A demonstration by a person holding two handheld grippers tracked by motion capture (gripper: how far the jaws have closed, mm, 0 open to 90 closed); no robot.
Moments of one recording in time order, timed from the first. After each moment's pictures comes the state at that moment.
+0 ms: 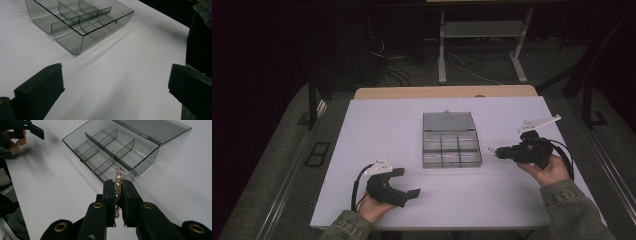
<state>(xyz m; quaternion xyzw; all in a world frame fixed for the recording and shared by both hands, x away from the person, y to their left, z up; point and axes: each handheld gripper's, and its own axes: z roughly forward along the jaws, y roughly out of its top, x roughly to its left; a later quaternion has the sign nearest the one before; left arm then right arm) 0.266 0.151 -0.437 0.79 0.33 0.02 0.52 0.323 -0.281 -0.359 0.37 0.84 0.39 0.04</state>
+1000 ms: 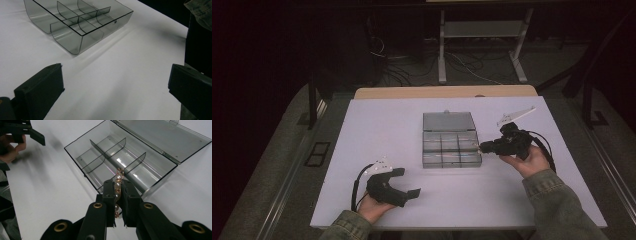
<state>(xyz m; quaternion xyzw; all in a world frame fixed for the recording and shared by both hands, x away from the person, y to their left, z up) 0.266 0.151 -0.437 0.79 0.33 0.01 0.52 0.349 -0.239 -0.360 0.35 0.86 0.38 0.02</state>
